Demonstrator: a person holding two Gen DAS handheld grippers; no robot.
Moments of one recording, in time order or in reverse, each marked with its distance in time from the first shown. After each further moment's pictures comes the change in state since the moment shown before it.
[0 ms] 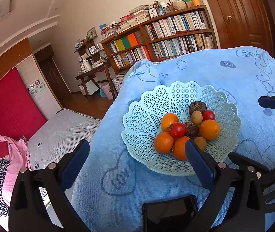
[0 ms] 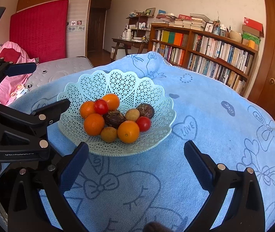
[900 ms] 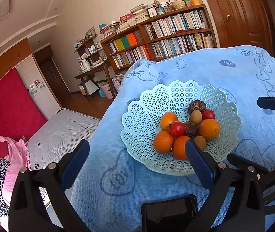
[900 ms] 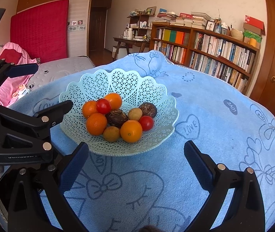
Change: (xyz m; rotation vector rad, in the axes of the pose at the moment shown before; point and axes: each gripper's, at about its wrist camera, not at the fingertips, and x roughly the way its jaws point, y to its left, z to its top) left arm 0.001 -0.001 -0.001 0.002 0.001 0.000; right arm 0.001 0.002 0.000 0.003 0.007 0.016
